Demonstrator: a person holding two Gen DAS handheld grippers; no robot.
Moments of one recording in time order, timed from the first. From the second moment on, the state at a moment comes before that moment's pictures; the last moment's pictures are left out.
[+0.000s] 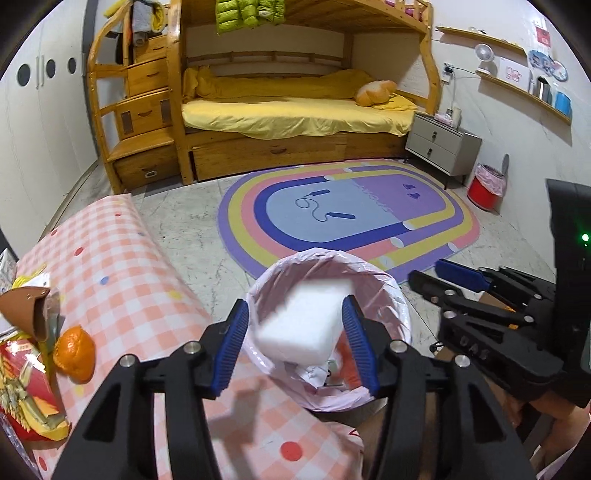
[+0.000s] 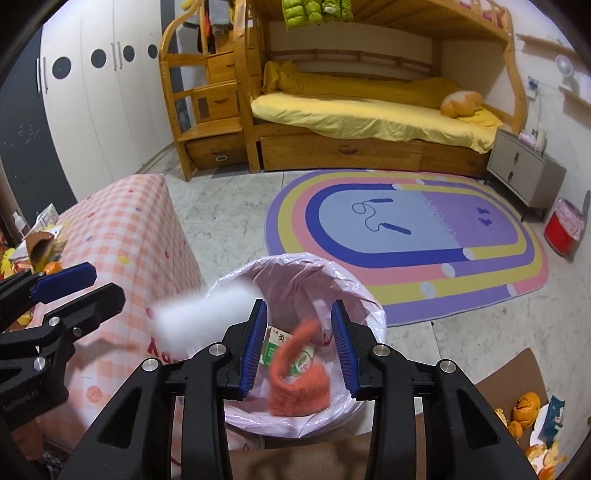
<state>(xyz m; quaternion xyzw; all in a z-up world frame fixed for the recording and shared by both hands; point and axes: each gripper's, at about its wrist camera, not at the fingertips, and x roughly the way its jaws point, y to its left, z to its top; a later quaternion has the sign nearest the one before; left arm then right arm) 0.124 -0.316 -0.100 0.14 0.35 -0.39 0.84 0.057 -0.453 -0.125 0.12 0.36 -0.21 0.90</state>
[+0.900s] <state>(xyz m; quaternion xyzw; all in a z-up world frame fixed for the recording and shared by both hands) 0.152 -0.078 -0.029 0.05 0.33 -0.19 0.93 0.101 -0.277 -0.027 0.08 0.32 -0.03 0.94</state>
